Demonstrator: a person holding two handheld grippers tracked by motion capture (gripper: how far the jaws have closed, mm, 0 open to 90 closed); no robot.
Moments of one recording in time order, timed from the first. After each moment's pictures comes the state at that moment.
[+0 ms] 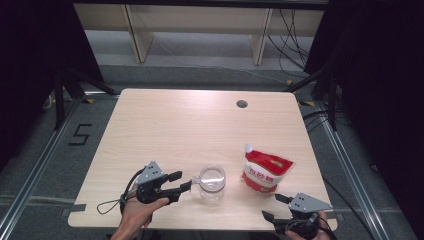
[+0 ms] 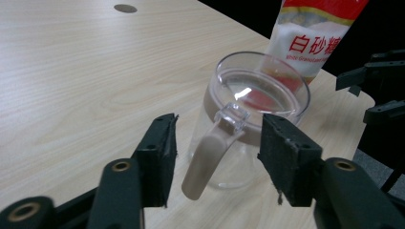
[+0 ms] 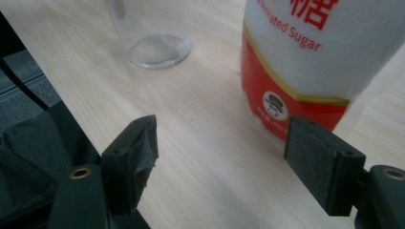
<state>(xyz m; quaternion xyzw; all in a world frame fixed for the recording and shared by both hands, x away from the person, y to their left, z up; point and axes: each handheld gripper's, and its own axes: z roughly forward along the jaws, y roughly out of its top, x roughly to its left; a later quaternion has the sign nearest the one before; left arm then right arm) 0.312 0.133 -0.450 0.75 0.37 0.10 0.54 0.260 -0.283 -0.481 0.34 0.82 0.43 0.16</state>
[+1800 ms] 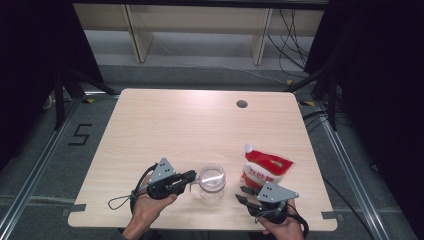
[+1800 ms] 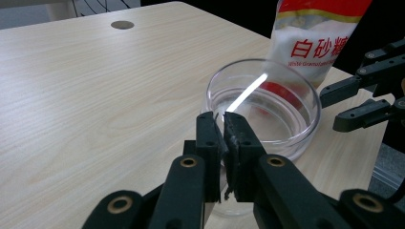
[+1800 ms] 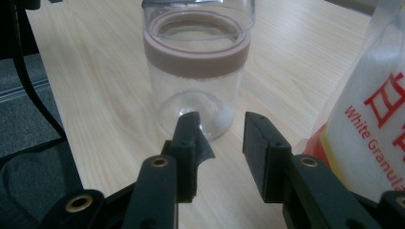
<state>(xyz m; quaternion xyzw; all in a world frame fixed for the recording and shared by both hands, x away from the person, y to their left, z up) 0.321 0.112 -0.449 0.77 0.34 0.14 0.53 0.290 -0.211 -0.472 0.25 0.83 0.47 0.18</state>
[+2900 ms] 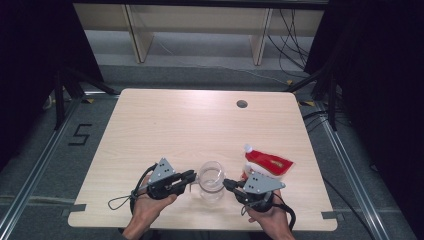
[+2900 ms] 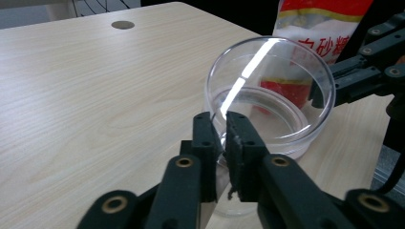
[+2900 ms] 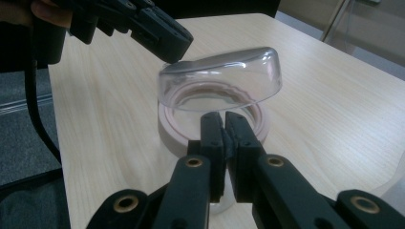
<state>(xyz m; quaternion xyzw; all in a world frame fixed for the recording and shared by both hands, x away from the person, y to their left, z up) 0.322 0.114 -0.452 0.76 0.34 0.14 0.54 0.307 -0.174 -0.451 0.21 0.82 0.50 0.19</state>
